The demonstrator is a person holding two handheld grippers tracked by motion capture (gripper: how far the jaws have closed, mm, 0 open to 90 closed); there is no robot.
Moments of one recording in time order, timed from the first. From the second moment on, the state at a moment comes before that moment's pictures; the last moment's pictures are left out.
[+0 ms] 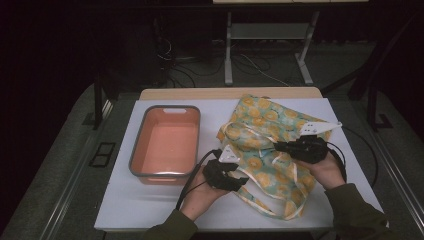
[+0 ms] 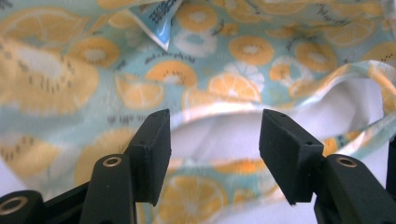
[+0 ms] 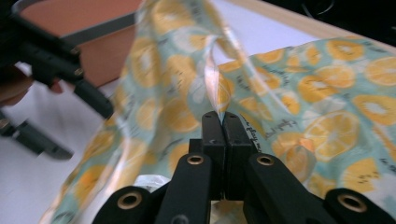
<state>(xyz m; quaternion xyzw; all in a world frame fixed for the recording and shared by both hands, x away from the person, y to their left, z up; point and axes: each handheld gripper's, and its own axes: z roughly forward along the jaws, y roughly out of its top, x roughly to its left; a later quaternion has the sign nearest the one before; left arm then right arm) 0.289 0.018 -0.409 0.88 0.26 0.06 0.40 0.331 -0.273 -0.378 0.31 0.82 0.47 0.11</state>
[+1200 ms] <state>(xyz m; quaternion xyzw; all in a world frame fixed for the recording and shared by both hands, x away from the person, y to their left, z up) 0.287 0.021 -0.426 0.88 0.29 0.08 0.37 0.262 -0.238 -0.442 0.25 0.91 0.32 0.08</state>
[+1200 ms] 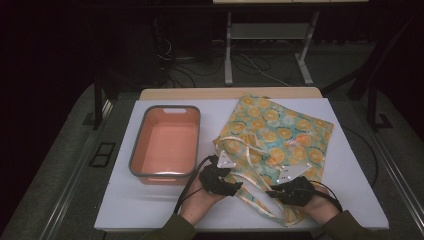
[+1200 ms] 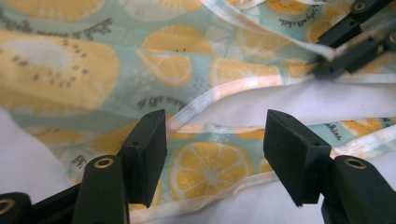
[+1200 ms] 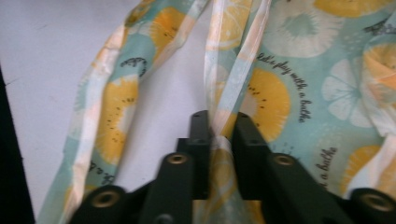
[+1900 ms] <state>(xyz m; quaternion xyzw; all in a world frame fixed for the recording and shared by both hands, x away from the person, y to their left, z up) 0.315 0.000 -0.437 0.85 0.37 0.14 0.36 0.274 -0.288 -0.421 0.29 0.88 0.36 0.09</state>
